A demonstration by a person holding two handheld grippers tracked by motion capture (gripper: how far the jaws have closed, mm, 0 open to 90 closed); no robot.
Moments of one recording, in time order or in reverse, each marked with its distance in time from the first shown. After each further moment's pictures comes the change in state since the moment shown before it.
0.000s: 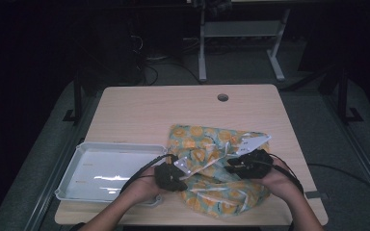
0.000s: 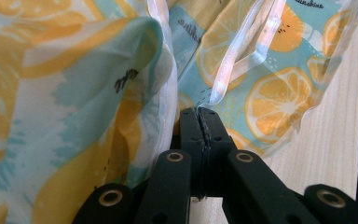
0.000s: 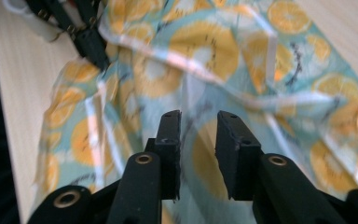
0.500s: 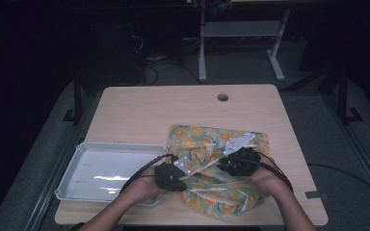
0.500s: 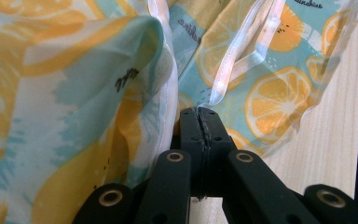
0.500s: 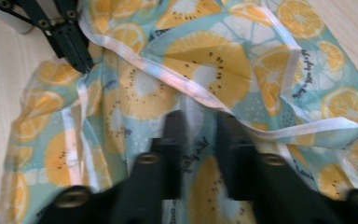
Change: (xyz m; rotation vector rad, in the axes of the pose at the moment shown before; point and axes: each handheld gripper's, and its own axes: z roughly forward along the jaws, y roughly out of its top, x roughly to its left) left arm 0.000 0.000 0.000 -0.001 -0.003 -0.001; right arm 0.001 0.012 0.027 0.050 -0.029 -0.049
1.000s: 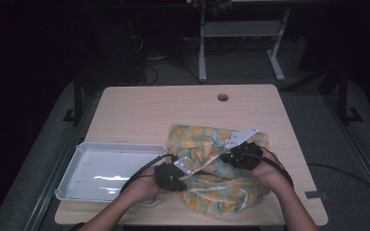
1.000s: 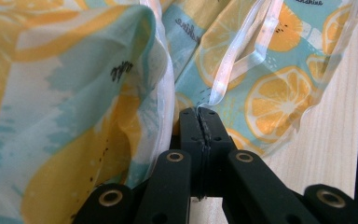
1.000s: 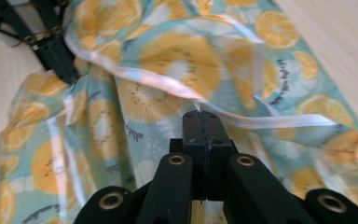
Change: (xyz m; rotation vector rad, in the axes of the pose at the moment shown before) left arm 0.001 0.000 0.000 0.004 -0.001 0.003; right arm -0.014 0.006 -0.008 -0.025 -0.021 0.009
